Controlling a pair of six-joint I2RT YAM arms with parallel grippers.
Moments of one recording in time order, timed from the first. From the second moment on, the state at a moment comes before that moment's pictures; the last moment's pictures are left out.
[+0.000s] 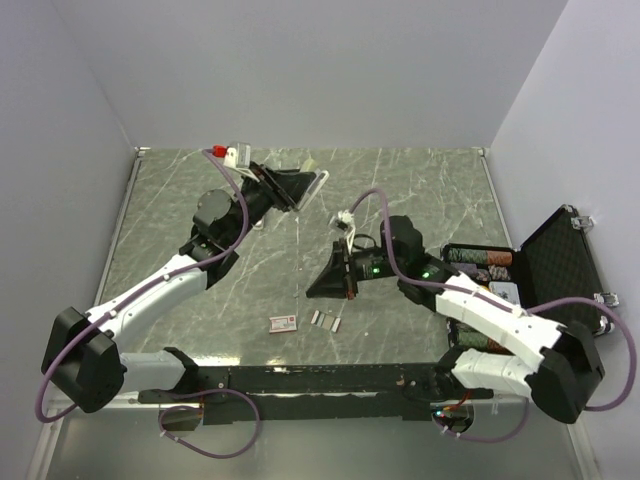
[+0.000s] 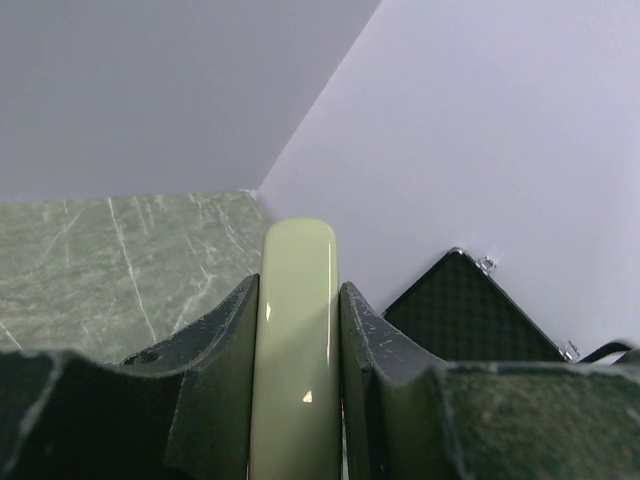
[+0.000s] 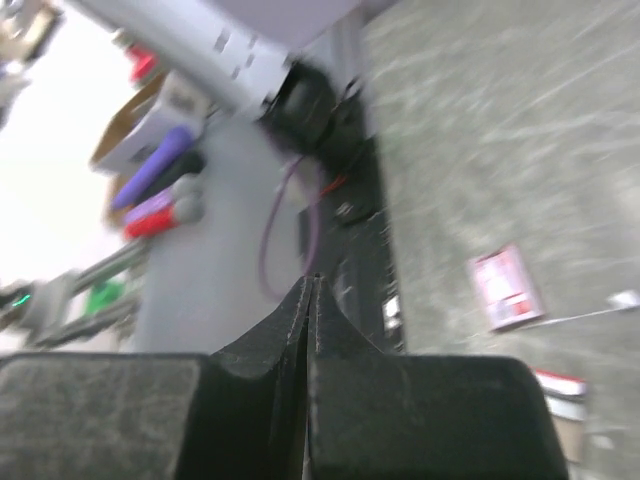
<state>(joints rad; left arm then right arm) -0.61 1.24 0.91 0.61 0.10 -0.64 0.74 1.11 0.76 0.13 -0.90 0.46</state>
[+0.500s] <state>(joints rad) -0.61 1.23 0.91 0.46 0.47 -0.56 0.65 0.93 0.99 -0.26 -0.37 0.25</state>
